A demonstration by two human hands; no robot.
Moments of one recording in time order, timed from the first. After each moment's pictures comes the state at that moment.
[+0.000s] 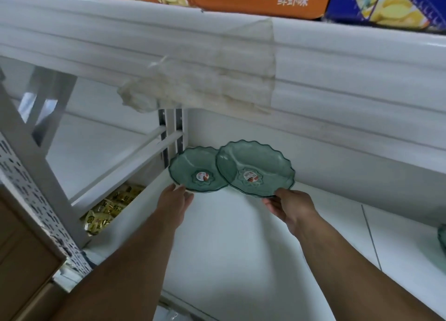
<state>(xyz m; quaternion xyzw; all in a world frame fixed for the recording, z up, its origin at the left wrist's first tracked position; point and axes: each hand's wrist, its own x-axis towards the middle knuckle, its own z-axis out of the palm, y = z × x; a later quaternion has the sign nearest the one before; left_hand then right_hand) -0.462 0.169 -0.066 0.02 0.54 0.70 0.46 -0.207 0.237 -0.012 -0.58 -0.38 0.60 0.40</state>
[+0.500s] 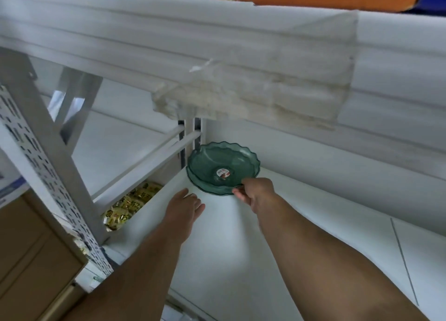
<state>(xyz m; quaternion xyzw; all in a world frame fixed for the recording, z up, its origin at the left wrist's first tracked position) -0.474 0.145 -0.076 0.01 0.50 0.72 0.48 -0.338 0.259 -0.019 -0.59 -0.42 0.62 0.30</state>
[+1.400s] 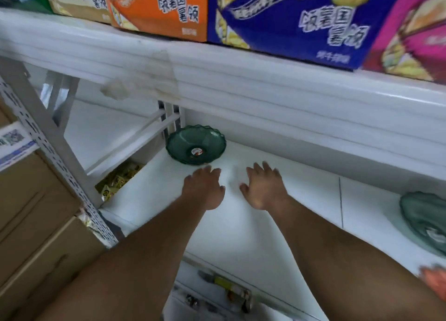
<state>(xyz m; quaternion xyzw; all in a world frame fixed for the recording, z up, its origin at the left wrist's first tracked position) -0.333 0.108 0.007 0.58 0.81 0.05 0.09 -0.175 0.192 0.000 -0.48 -0.88 0.02 -0.04</state>
